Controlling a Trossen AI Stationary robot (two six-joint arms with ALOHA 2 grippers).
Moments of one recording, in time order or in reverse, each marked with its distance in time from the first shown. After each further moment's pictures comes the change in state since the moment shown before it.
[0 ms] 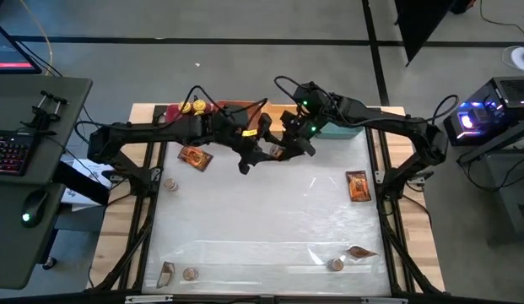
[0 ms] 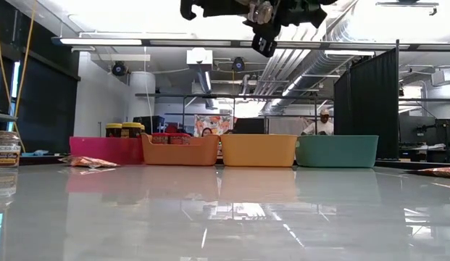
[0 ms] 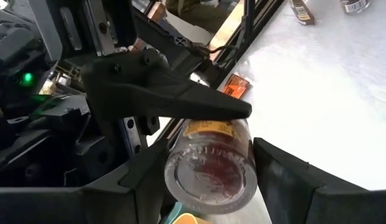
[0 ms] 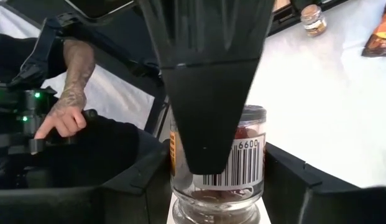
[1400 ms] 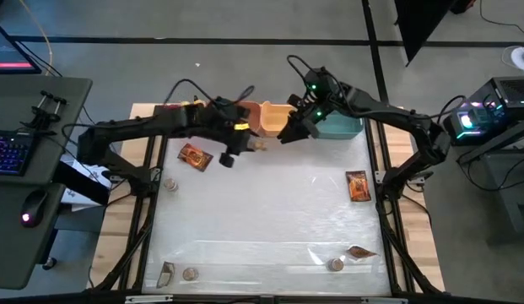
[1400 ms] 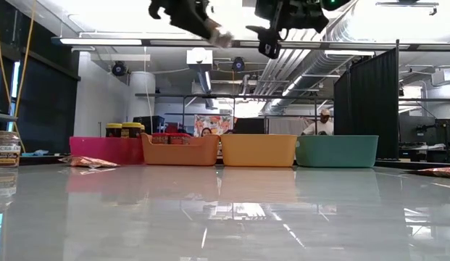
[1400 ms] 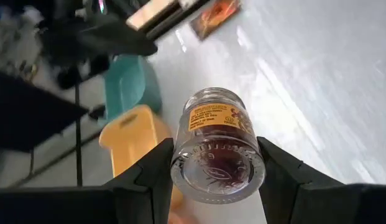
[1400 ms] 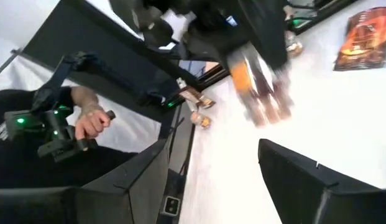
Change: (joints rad) left arm 0.050 -0.111 -0.005 -0.345 -0.148 -0.291; right arm -0.142 -0.009 0.005 0.039 -0.069 0.102
